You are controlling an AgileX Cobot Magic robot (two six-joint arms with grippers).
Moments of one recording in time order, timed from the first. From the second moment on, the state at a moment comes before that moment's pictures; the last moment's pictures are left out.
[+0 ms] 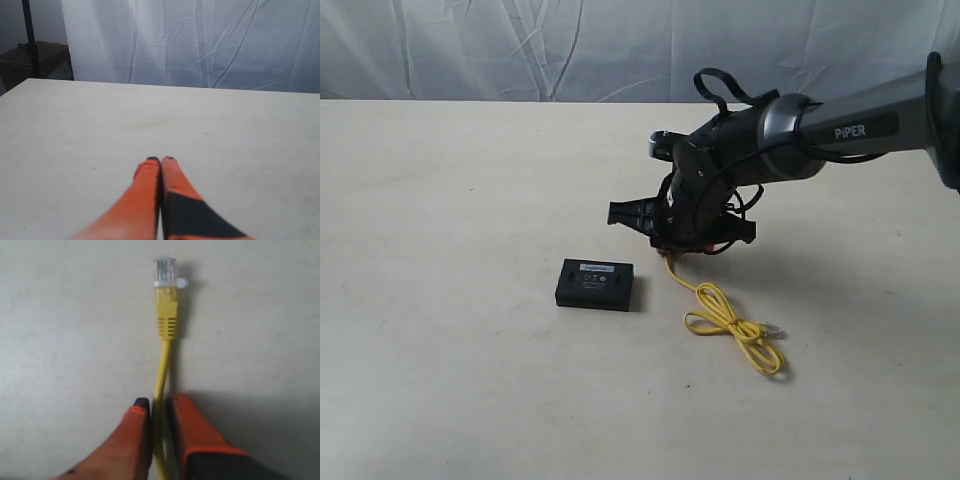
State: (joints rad) left arm 0.02 0.00 0.00 -0.05 0.24 0.01; right arm 0.62 2.14 -1.33 -0.16 0.47 0.77
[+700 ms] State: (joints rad) left arm 0.02 0.00 0.00 -0.05 0.24 0.01; right arm 0.62 1.96 -1.28 -0.15 0.70 0.00
